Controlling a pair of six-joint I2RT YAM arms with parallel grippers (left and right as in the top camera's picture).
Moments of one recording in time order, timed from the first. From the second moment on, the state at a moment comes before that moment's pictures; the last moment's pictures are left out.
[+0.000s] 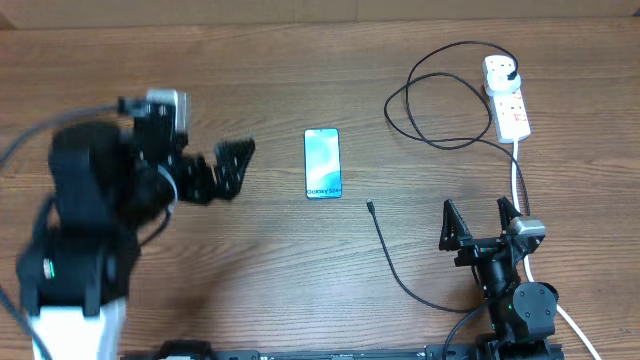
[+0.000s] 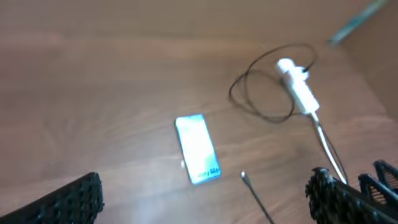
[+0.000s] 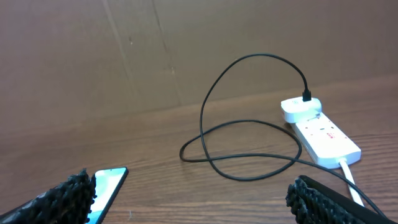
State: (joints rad) left arm -0.04 1.06 1.39 -0.96 0.38 -0.14; right arm 0.11 0.01 0.02 -0.03 -0.02 0.22
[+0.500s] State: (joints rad) left arm -0.18 1.42 1.58 -1.15 0.39 -0.34; right arm 0.11 0.01 0.02 -0.03 -0.02 0.22
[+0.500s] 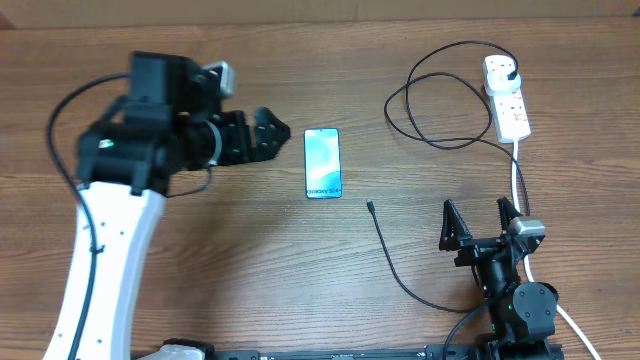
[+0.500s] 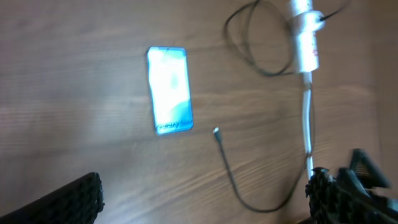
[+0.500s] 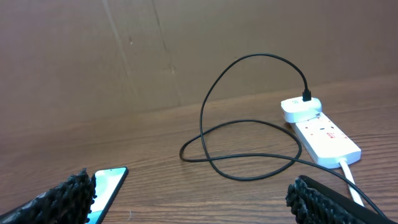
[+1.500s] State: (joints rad) left arm -0.29 1.81 2.00 -1.47 0.28 -0.51; right arm 0.11 0.01 0.02 -0.03 -0.02 0.22
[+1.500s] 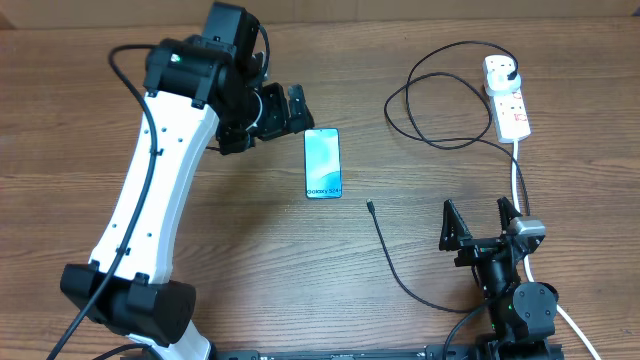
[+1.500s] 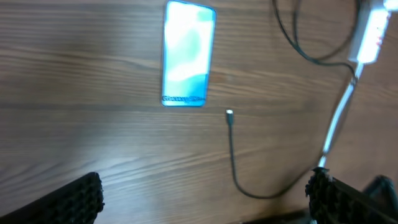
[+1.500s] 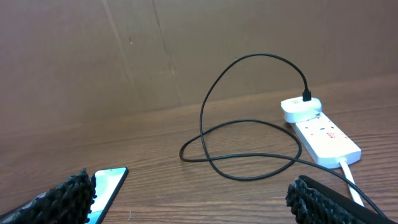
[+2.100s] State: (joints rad) left arm -0.32 1.81 1.97 -1.30 0.12 -0.63; right arm 0.11 0.01 0.02 -0.04 -0.02 0.22
